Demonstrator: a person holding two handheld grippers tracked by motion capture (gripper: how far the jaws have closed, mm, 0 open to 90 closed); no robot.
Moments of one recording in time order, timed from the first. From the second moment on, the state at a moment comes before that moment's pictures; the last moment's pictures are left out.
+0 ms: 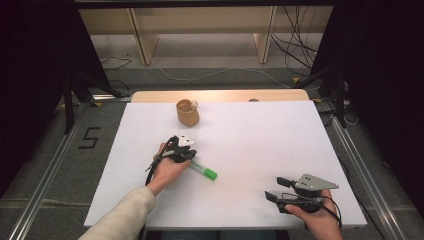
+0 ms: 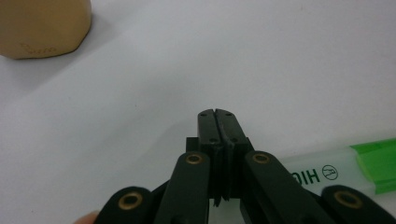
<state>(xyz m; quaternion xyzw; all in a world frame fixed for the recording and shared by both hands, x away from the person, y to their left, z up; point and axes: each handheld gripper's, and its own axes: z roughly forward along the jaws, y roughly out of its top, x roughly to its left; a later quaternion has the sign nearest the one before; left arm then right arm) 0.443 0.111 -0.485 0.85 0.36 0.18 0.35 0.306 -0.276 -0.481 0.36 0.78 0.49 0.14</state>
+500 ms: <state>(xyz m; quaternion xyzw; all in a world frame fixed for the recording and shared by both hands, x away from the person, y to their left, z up) 0.444 0.106 -0.487 0.86 0.36 0.18 0.32 0.305 -0.277 -0.481 0.36 0.78 0.49 0.14</state>
